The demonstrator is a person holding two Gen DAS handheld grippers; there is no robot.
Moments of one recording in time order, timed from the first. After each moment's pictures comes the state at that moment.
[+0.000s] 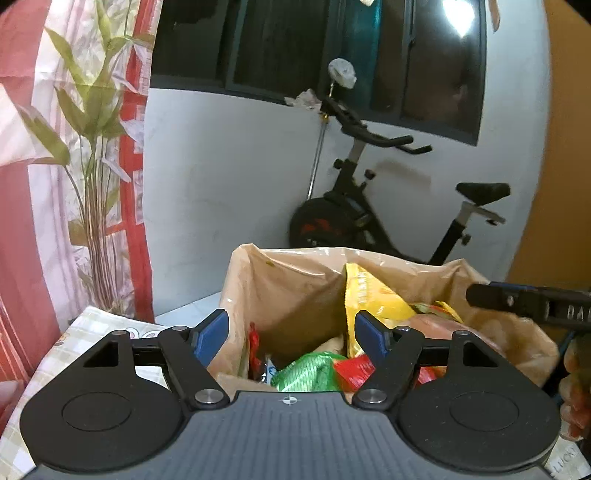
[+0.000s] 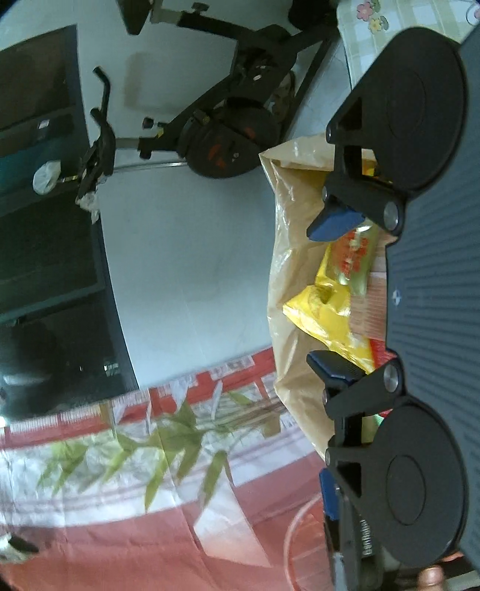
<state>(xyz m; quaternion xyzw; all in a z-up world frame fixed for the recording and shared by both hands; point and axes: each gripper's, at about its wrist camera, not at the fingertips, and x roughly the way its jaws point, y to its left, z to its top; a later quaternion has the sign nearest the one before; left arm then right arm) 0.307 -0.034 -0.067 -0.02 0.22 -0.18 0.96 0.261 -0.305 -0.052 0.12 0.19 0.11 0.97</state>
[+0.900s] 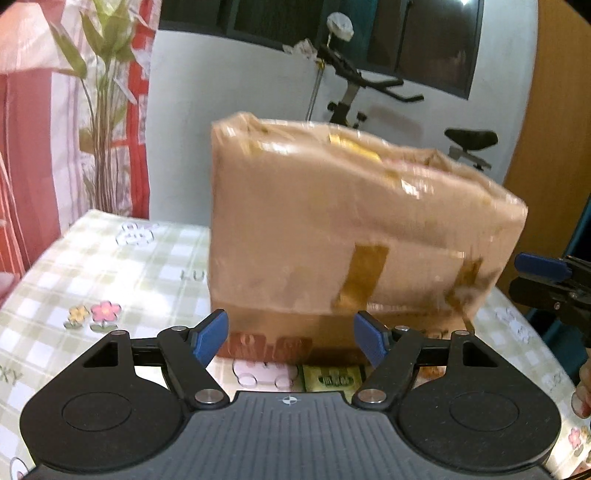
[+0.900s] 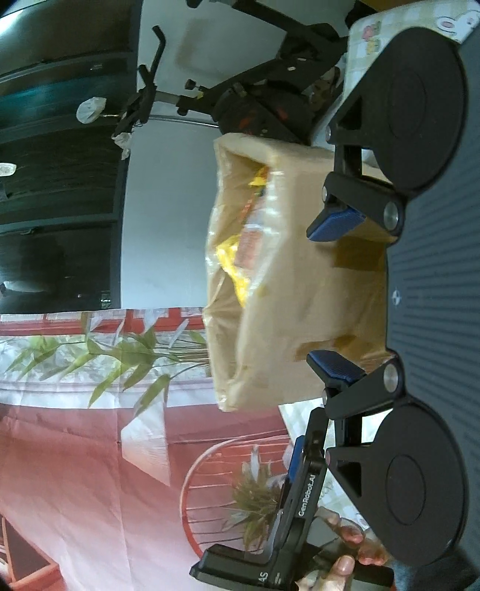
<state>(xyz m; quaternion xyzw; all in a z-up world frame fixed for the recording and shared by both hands) 0.227 -0.022 -0.154 -0.02 0.30 -0.19 0.93 0.126 -0.271 -0.114 0.01 0.16 0.17 0.97</state>
